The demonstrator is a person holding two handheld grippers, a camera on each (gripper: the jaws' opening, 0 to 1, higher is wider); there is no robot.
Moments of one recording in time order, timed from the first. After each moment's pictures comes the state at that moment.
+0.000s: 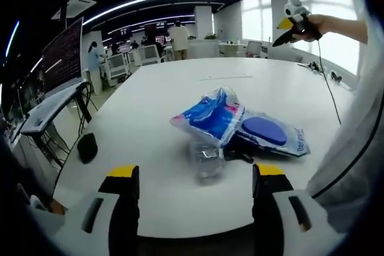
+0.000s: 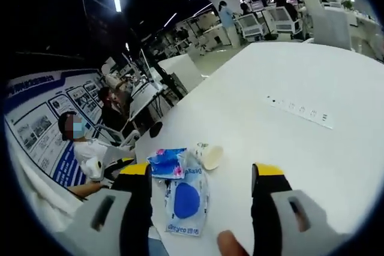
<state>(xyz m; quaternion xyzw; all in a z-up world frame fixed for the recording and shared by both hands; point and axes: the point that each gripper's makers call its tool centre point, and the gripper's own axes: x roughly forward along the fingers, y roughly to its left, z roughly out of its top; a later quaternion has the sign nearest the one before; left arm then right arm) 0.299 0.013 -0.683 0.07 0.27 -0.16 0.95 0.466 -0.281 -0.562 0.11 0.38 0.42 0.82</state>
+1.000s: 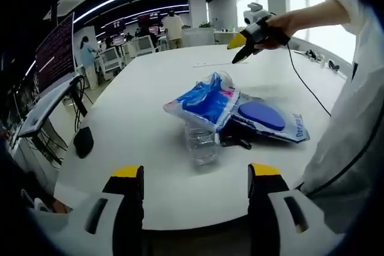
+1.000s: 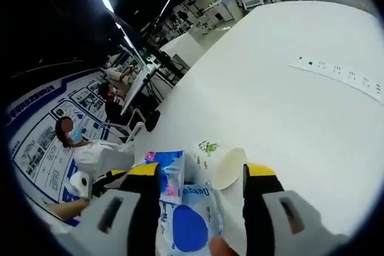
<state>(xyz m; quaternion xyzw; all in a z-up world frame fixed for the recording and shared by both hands) 0.291 0.009 -0.690 0.09 0.31 -0.17 0.93 0.505 -0.165 -0.672 0.15 0.46 0.44 0.76</state>
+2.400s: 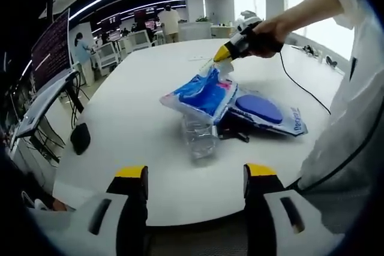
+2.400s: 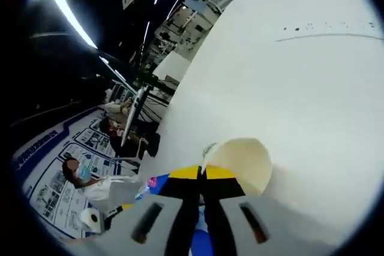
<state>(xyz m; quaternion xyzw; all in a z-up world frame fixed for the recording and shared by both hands) 0.286 0.014 -0.700 0.10 0.33 -0.18 0.92 0.510 -0.148 -0.685 0.28 0.45 0.38 0.76</state>
